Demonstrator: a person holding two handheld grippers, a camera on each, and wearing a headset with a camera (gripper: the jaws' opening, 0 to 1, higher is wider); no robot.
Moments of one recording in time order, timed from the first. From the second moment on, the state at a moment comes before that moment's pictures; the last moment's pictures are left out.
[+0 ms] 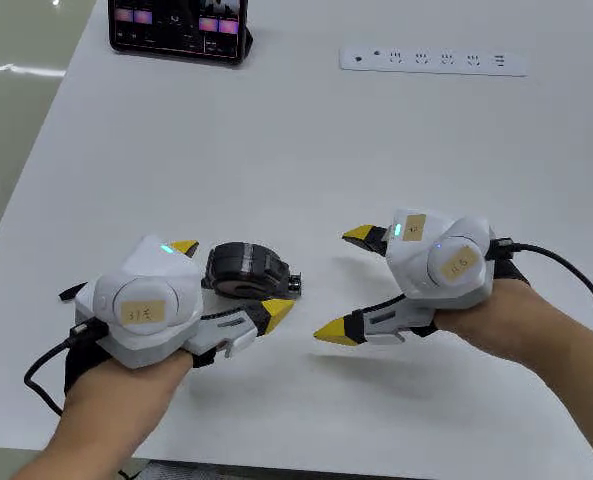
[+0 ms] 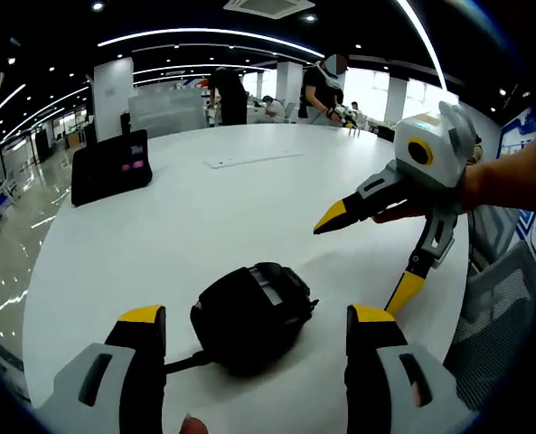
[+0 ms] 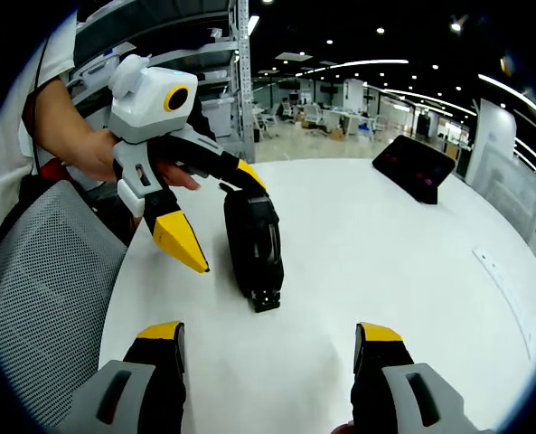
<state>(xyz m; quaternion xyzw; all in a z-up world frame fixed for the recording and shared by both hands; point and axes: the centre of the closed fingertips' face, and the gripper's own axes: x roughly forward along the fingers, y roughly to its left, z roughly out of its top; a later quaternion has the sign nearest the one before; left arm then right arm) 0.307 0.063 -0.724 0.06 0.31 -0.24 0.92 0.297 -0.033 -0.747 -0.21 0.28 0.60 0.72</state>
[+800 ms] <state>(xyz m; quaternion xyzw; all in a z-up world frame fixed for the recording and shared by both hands) 0.290 0.067 -0.708 0.12 0.29 -0.30 0.90 0.283 -0.077 -0.733 -0.20 0.28 0.55 0.76</state>
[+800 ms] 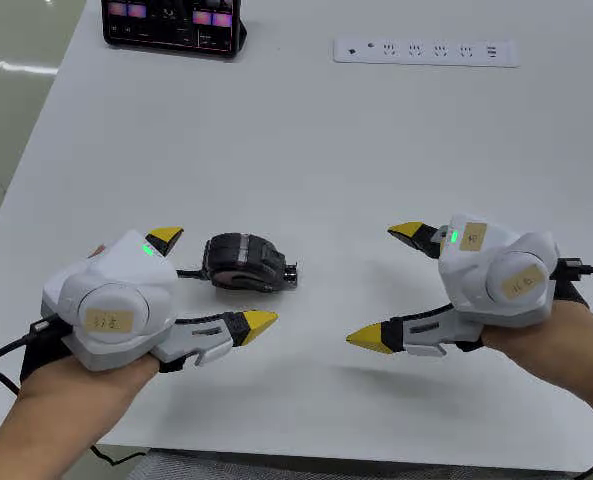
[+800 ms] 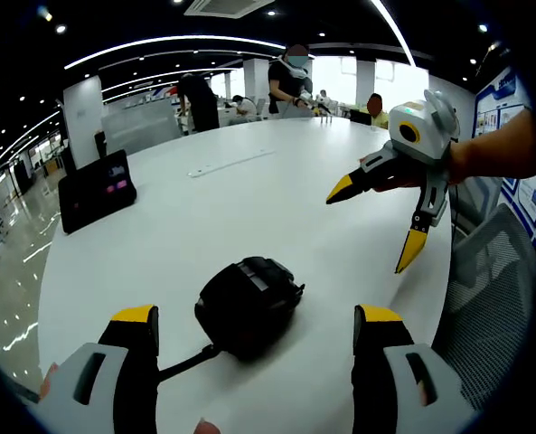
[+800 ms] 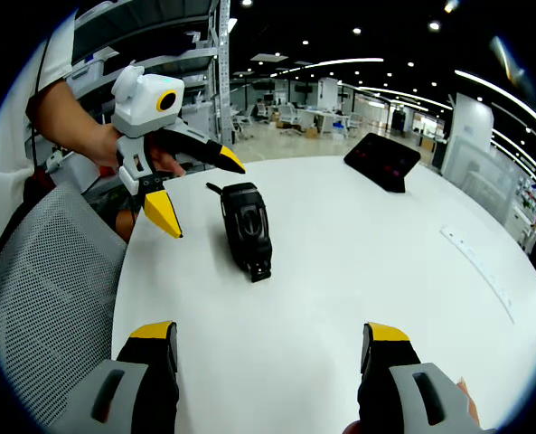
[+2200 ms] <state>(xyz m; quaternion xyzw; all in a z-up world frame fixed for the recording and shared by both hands) 0.268 0.068 -0.702 0.09 0.29 -0.35 0.89 0.270 -0.120 -0.711 -0.15 0.29 0.50 0.80</state>
